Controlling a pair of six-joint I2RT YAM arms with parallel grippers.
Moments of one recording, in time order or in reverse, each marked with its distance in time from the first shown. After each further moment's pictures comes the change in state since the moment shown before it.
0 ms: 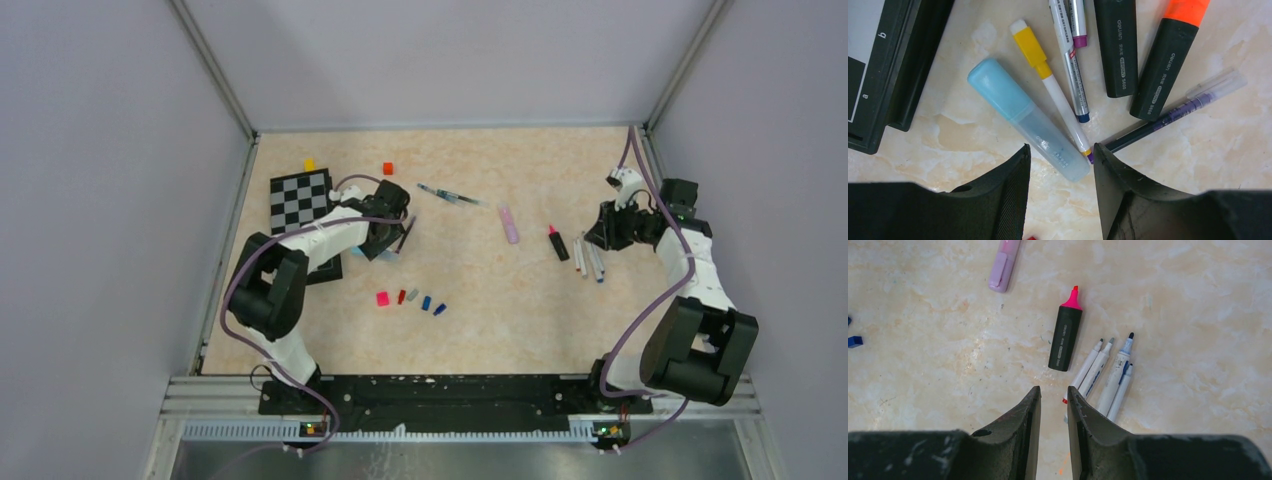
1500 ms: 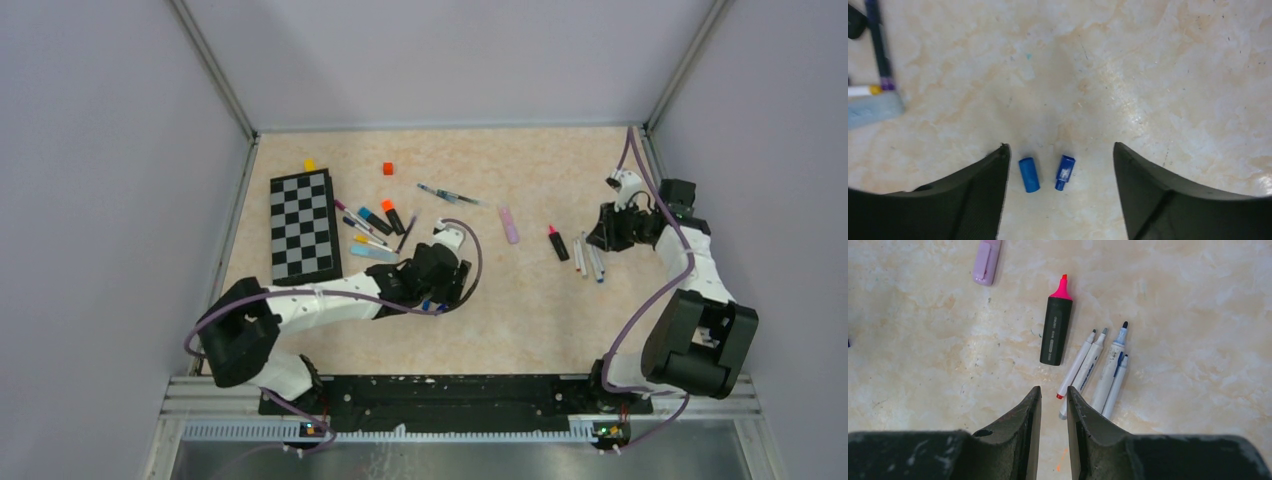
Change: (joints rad) left arm -0.513 -0.224 -0.265 0.402 0.164 0.721; right arm 0.000 0.037 0.002 0.004 0.051 0.019
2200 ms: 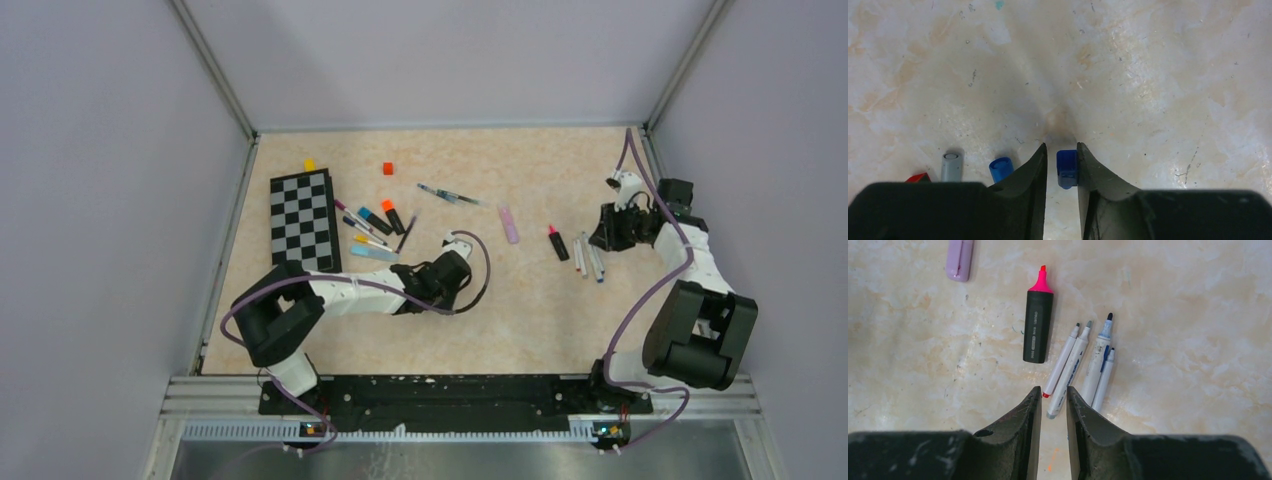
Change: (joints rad) left arm 0.000 0.152 0.013 -0.006 0.054 -0.058; right arm 0.000 0.038 0.000 0.026 0.066 0.018
